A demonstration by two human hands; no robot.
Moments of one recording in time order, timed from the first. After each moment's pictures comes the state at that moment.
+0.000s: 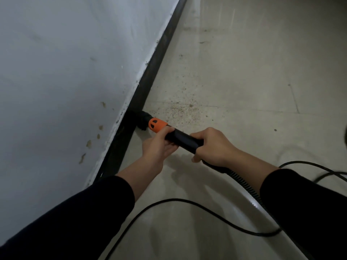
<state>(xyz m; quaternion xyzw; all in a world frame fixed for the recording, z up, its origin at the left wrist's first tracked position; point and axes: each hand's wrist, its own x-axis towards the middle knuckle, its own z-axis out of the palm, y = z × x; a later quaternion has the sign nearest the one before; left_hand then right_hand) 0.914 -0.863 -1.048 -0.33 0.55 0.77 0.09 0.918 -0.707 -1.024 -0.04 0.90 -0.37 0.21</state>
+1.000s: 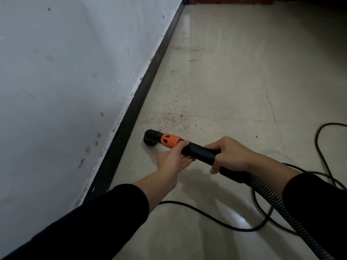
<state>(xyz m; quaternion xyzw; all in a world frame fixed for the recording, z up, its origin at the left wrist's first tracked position) 0.959 -0.809 -1.020 -0.31 0.53 0.78 0.14 0.949 -0.643 -0.994 -0.02 0.88 -0.39 0.28</state>
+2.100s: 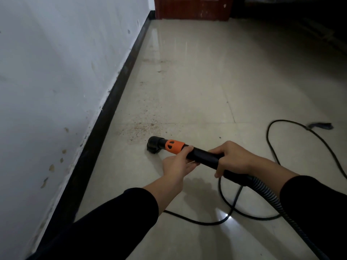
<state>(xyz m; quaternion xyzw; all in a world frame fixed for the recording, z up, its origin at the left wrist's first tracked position) 0.976 -0.722 -1.013 -0.27 0.52 0.79 0.21 0.989 -0.560 -0.978 0.07 0.89 -0.38 0.25</state>
